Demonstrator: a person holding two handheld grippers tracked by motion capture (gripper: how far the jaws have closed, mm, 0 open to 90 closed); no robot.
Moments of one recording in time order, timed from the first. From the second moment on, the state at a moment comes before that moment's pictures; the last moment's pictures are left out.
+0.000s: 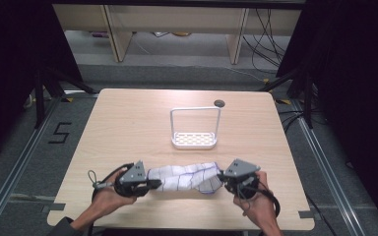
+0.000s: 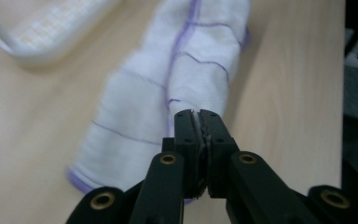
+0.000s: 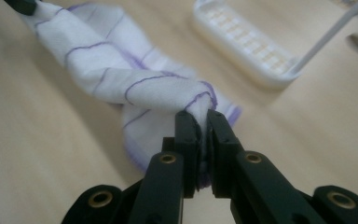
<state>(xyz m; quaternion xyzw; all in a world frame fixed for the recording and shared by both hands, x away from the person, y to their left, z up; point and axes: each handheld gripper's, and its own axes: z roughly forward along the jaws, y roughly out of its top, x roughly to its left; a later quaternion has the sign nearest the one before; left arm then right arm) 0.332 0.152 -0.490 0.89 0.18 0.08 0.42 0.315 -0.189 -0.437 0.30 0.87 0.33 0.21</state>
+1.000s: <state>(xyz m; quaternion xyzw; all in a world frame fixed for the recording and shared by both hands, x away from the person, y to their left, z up) 0.333 0.174 -0.504 0.86 0.29 0.03 0.41 0.311 -0.194 -0.479 0.38 0.85 0.36 0.12</state>
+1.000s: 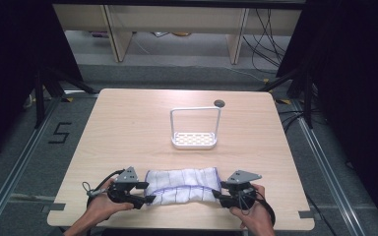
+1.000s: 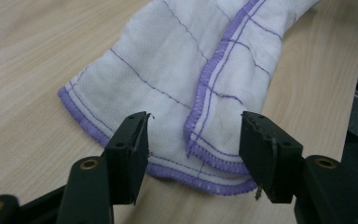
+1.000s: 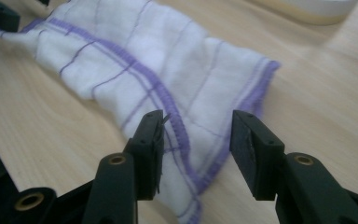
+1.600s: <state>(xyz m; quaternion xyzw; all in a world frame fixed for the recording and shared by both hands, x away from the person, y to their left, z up) 0.324 0.161 -0.509 0.87 0.28 0.03 0.40 0.291 -0.195 -0.476 0.36 0.85 0.36 0.13</state>
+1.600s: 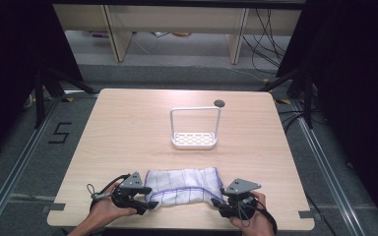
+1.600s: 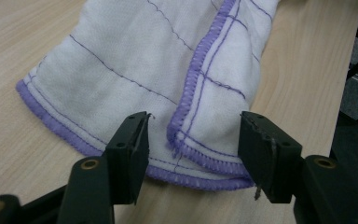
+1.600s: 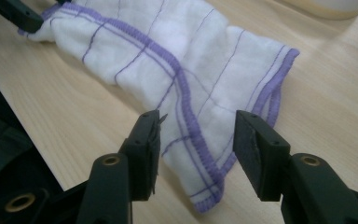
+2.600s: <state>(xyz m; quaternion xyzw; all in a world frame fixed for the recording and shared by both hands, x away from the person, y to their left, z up) 0.313 0.182 -0.417 0.83 0.21 0.04 0.51 0.275 -0.215 -0.401 0.31 0.83 0.42 0.17</state>
